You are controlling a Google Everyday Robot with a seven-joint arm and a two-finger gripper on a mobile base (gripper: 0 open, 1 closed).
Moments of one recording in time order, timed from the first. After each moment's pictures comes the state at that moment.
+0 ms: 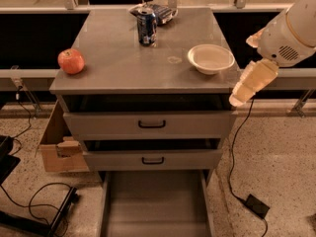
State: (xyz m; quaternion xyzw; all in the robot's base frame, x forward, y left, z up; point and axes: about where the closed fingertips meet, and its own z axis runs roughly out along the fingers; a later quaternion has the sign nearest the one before) arm 0.543 -0.200 0.942 -0.55 0.79 0.02 0.28
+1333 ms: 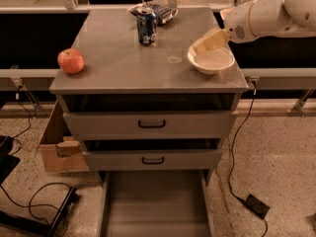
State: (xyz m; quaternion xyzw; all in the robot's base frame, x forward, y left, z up) arm 0.722 -0.151 0.950 -0.44 0.74 0.12 0.50
